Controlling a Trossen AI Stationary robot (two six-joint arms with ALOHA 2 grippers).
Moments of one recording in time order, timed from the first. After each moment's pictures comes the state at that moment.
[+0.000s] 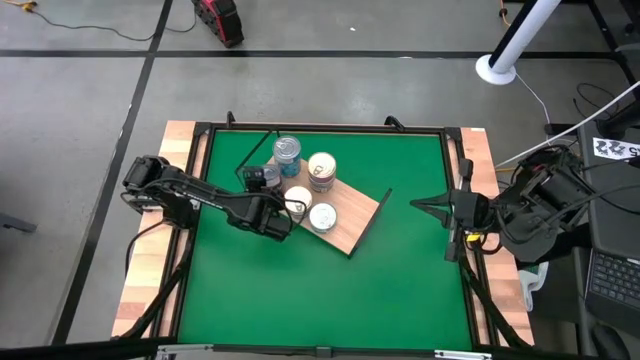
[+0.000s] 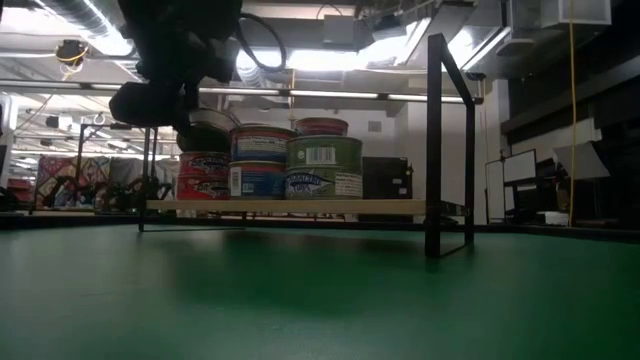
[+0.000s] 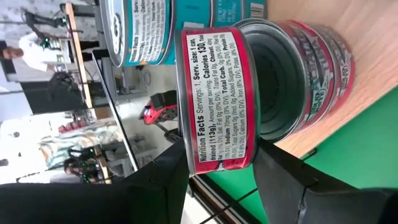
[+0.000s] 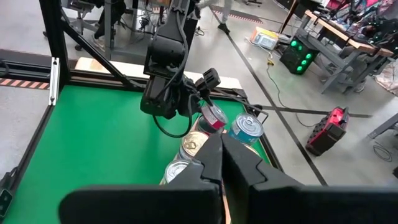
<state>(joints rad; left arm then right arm) -0.21 1.66 1.18 -1.39 -0.91 -0.40 0.77 1.38 1.97 -1.23 0.93 0.28</state>
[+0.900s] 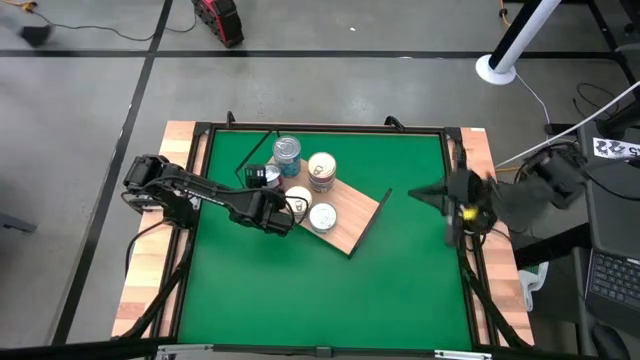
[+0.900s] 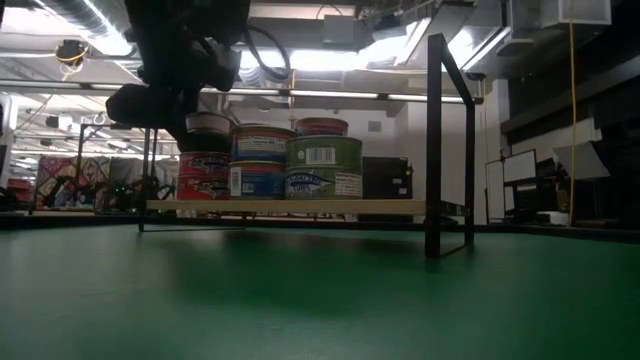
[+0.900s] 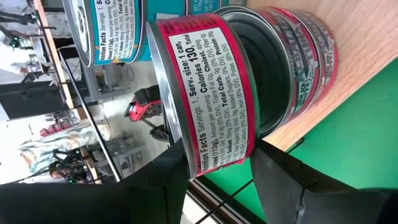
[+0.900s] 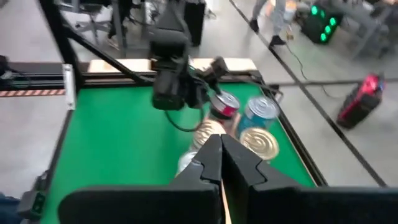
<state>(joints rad) -0.17 1.66 1.18 -1.37 -0.83 -0.31 0.65 1.34 1.97 -1.23 0.76 0.34</state>
